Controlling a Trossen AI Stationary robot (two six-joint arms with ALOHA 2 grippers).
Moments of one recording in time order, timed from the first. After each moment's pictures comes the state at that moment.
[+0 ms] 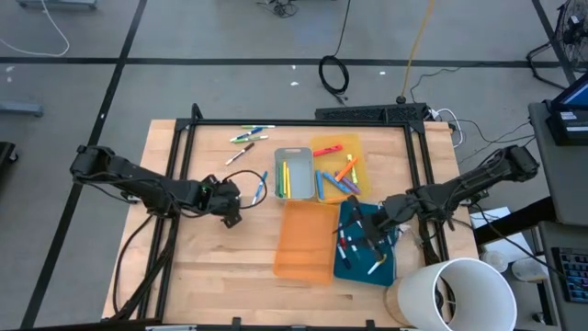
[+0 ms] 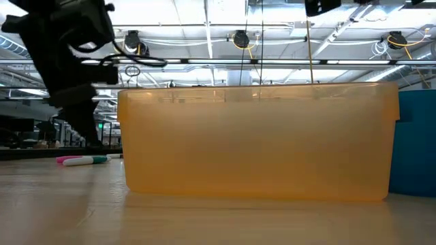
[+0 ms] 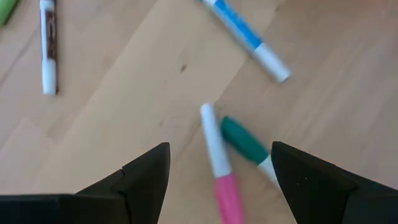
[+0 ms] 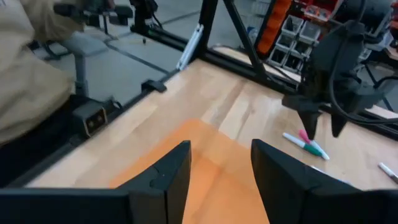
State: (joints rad) left arm -0.17 1.24 0.57 -0.61 -0.41 -0.69; right arm 0.36 1.08 0.66 0.14 -0.03 -0.19
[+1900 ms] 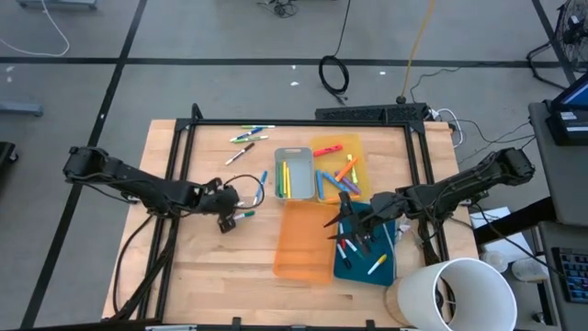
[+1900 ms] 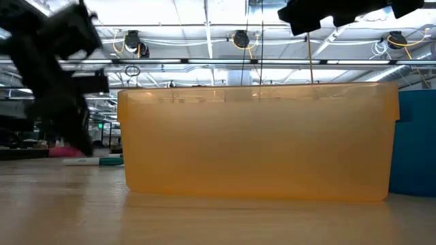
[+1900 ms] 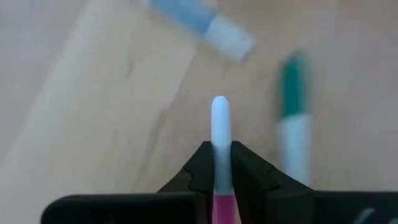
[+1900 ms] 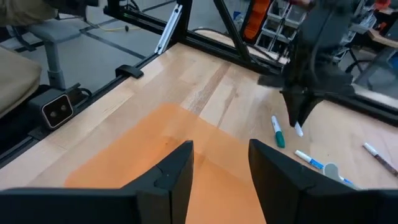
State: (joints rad) left arm -0.15 1.16 0.38 -0.32 -0.30 -0.45; right arm 0.29 1.19 0.66 0.20 -0.03 -0.20
